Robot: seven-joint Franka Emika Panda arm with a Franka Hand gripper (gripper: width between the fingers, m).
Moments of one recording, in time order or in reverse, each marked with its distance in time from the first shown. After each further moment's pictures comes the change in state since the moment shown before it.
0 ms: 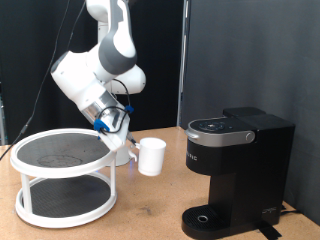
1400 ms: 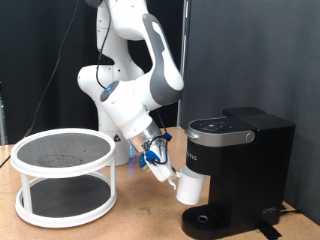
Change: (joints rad) arm 0.112 0.243 0.227 0.092 0.252 0.285 -0.054
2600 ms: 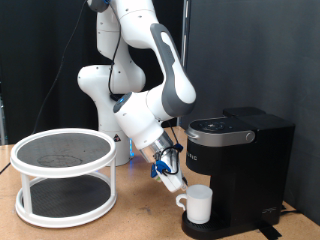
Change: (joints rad) arm 0.007 0.103 0.071 0.039 0.164 0.118 -0.095
